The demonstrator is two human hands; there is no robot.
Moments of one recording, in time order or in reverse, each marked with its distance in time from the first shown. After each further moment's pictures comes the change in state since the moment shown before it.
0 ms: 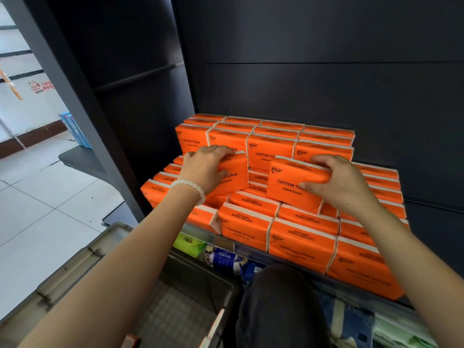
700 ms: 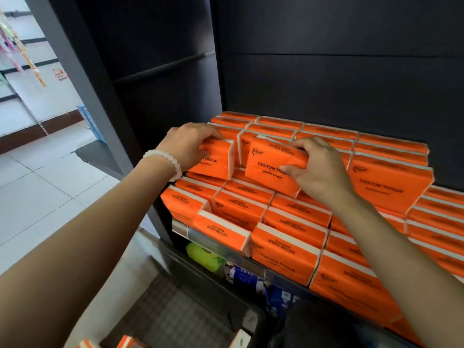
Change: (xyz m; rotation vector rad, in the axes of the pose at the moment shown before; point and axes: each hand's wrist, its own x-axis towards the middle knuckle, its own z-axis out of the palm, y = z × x) left_hand 0.052 -0.116 -0.036 0.061 -0.083 0.062; right_hand 0.073 -0.086 0.075 0.032 0.064 -0.191
